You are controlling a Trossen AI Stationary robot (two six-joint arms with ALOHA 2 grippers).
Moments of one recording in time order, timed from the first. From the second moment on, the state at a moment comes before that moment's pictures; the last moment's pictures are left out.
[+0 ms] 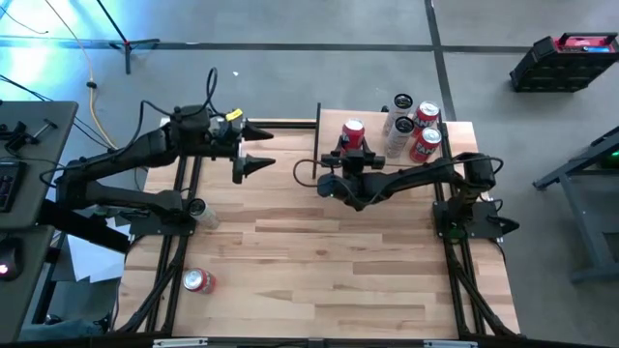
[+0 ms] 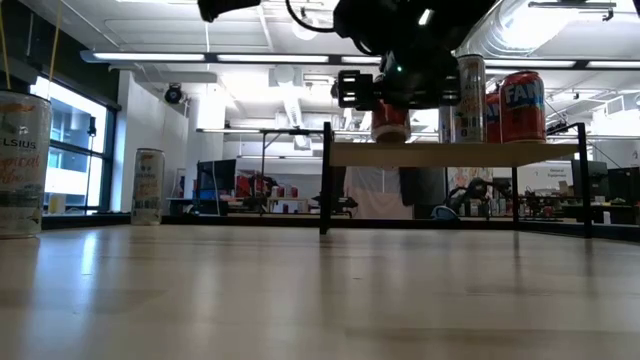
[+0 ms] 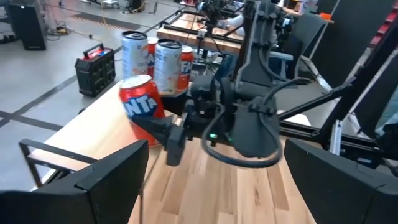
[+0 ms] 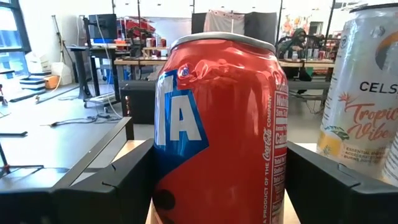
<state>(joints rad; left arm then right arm) 0.31 0.98 1.08 -0.31 0.20 -0.11 -0.02 1.81 1.13 -0.08 1.57 0.79</state>
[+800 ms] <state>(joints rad) 0.30 0.98 1.08 -0.32 0.20 -0.10 0.00 1.81 1.13 -0.10 1.56 0.76</state>
